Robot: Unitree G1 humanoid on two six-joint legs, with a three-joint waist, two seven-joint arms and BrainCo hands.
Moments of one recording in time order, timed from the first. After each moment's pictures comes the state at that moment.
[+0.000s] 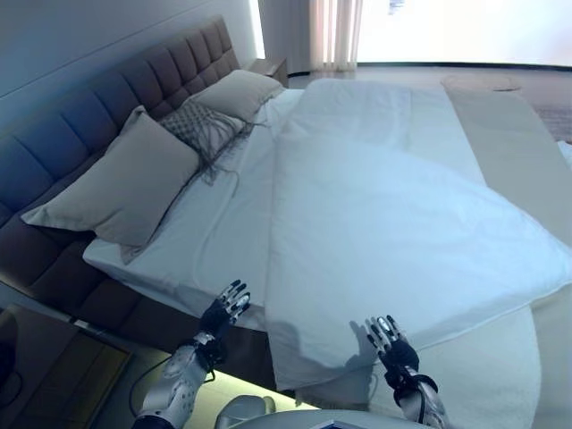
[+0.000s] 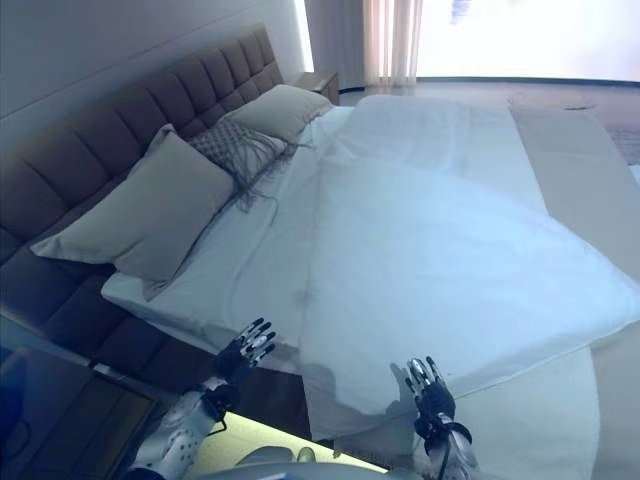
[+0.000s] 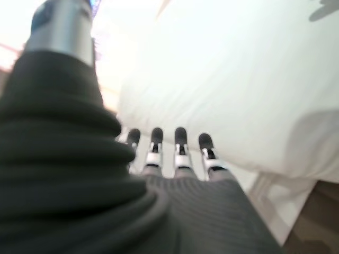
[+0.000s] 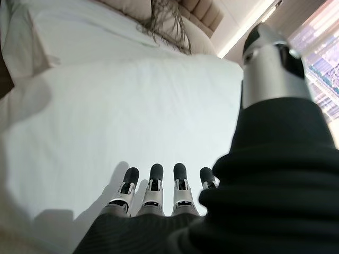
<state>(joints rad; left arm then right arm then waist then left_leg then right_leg) 0.14 0.31 -0.26 0.33 -0.72 -0.02 -0.17 0.25 -0.20 0.16 0.49 0.93 -0.13 0.04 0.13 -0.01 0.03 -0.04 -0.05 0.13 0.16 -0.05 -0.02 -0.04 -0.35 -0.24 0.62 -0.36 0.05</state>
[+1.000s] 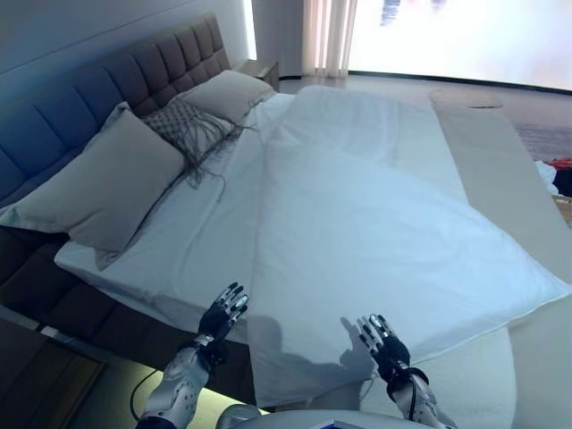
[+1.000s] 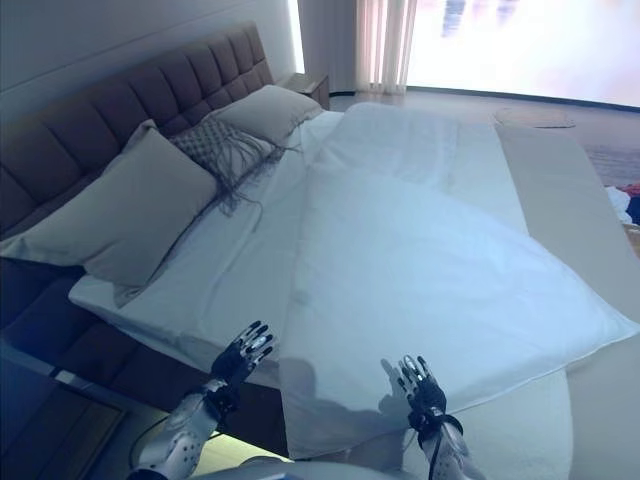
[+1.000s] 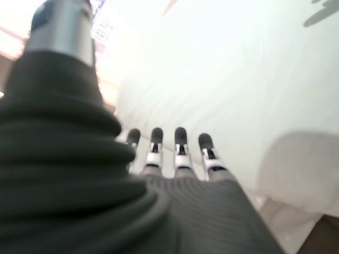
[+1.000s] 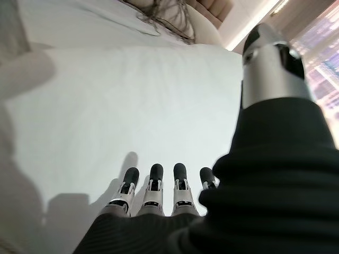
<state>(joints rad) 0.15 0.28 -0.25 0.39 -0.71 -0.04 -0.15 0.18 -0.21 0.18 0.61 0.96 -0.05 0.06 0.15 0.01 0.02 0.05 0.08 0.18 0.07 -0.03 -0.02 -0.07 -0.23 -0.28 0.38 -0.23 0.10</state>
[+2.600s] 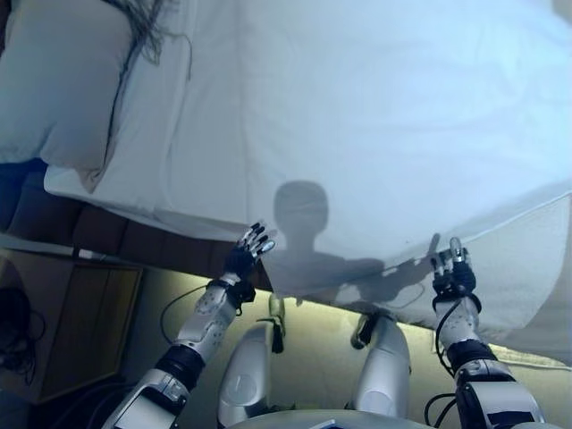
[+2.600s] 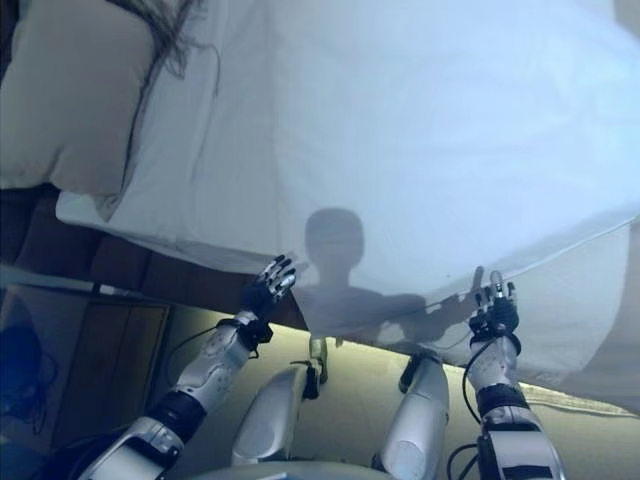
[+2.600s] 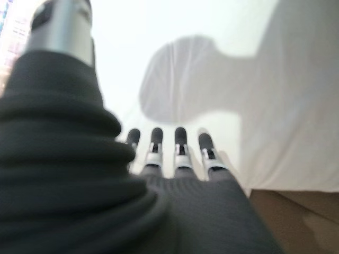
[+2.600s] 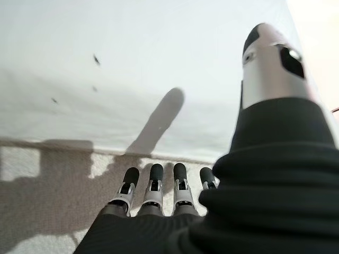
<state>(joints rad) -0.26 0.29 -0.45 0.45 -0.78 -0.20 0.01 -0.34 -0.42 -0.09 0.94 1.23 -0.26 0.02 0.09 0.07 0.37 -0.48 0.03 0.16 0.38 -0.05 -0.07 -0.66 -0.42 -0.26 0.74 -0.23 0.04</state>
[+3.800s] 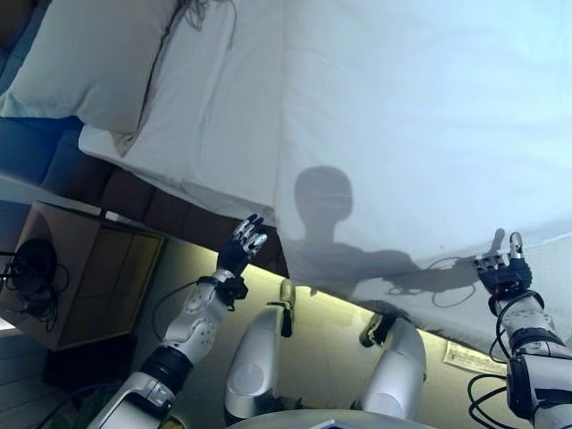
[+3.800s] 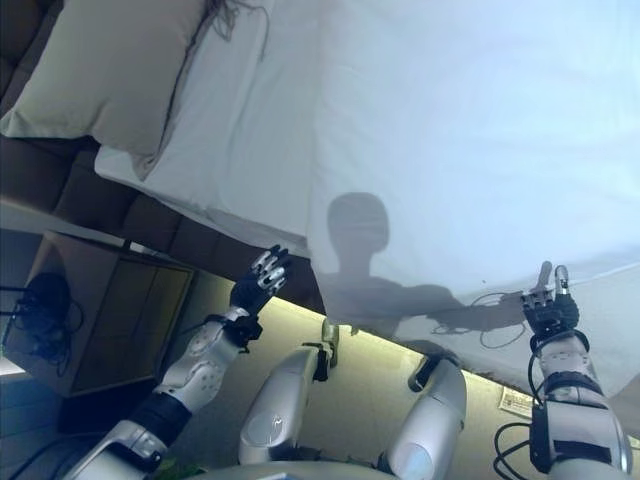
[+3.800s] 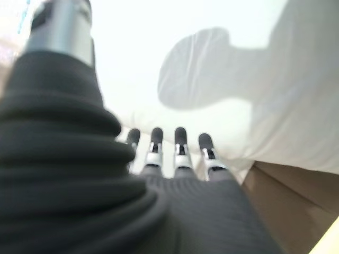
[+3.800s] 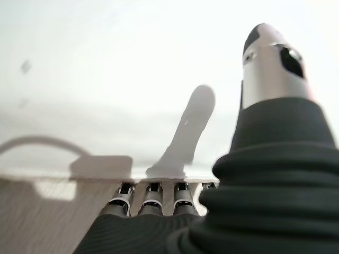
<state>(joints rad) -0.19 0.37 -0.46 0.35 -0.89 -0.16 -0.07 -0.44 -0.66 -0.19 1.21 1.39 0.05 0.25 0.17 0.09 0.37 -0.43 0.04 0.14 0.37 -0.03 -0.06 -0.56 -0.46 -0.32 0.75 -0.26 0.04</state>
